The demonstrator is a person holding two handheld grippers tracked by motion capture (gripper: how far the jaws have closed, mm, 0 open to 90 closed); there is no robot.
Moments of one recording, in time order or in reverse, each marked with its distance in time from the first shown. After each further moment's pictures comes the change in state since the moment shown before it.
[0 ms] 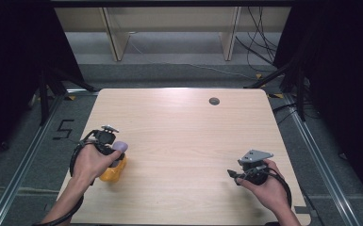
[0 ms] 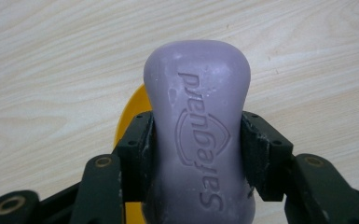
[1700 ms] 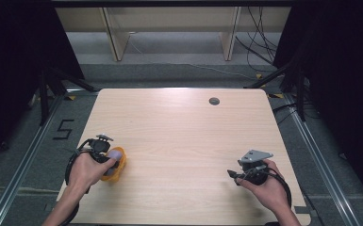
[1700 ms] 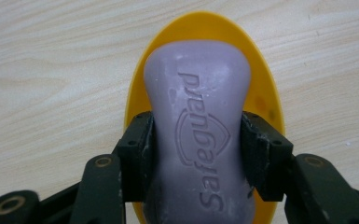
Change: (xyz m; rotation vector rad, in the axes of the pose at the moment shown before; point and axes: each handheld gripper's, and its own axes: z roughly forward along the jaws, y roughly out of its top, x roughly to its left) left arm 0.011 -0.025 0.020 0.034 -0.005 -0.063; right arm 0.001 0.000 0.001 0.011 0.007 0.011
